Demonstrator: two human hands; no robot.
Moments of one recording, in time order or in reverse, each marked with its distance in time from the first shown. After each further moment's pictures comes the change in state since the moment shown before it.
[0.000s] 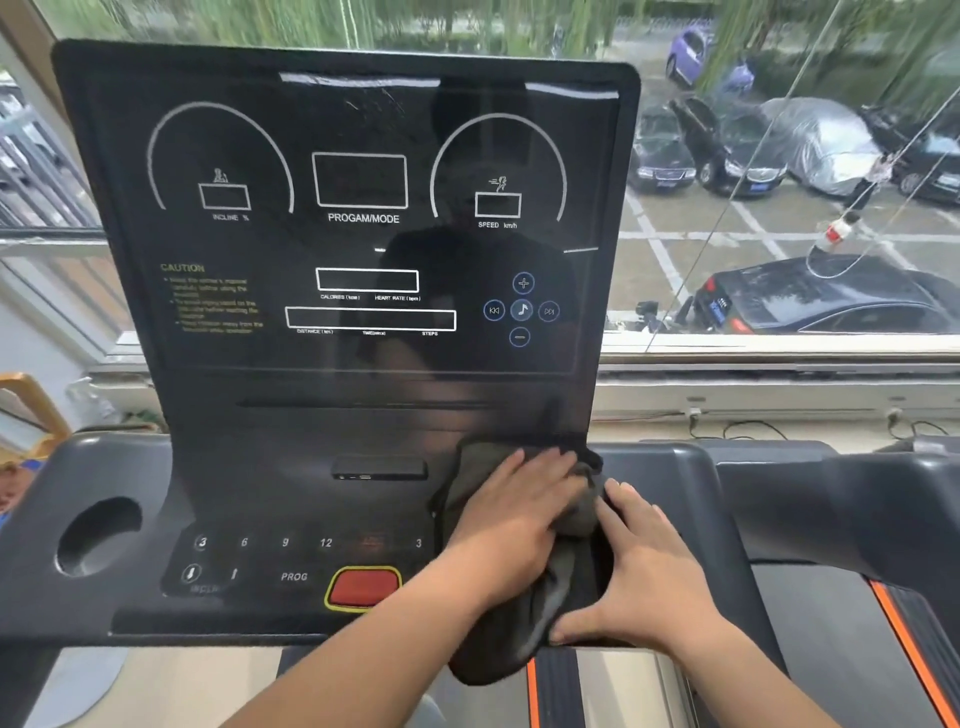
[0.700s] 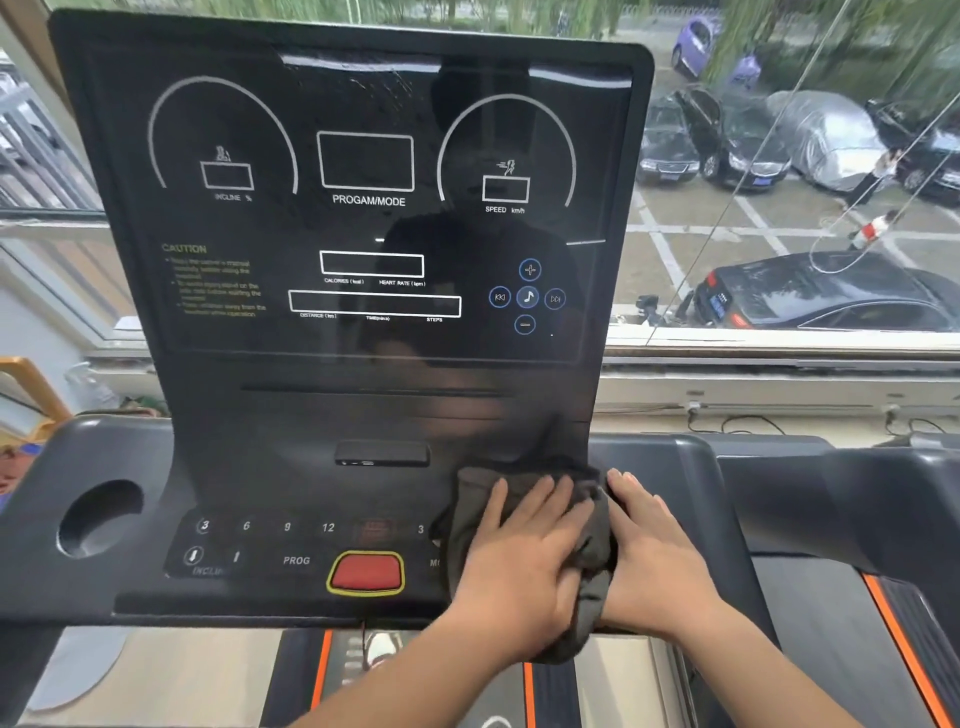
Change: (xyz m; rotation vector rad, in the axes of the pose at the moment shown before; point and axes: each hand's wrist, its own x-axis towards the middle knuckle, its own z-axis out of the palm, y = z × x) left_hand -0.036 0.030 0.026 0.018 -0.011 -0.145; right_hand 0.002 0.005 0.000 0.007 0.011 -0.036
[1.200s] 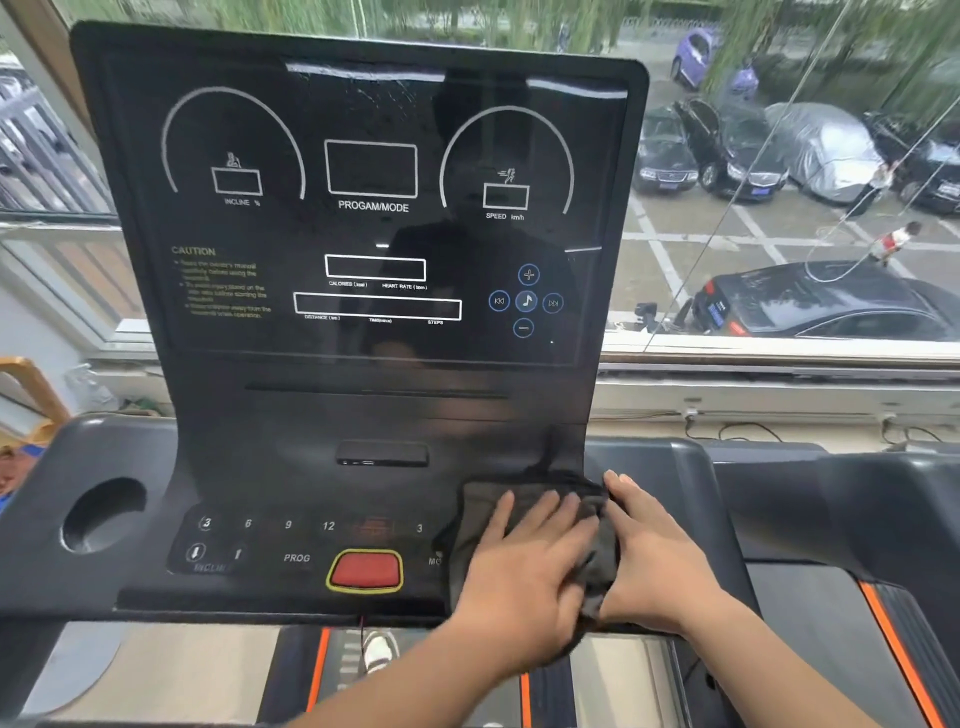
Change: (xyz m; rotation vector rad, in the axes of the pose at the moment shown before) left_hand -0.011 0.006 0.002 0.035 -0.032 0.040; right_hand 0.002 0.007 -0.007 -0.049 -0.083 -0.024
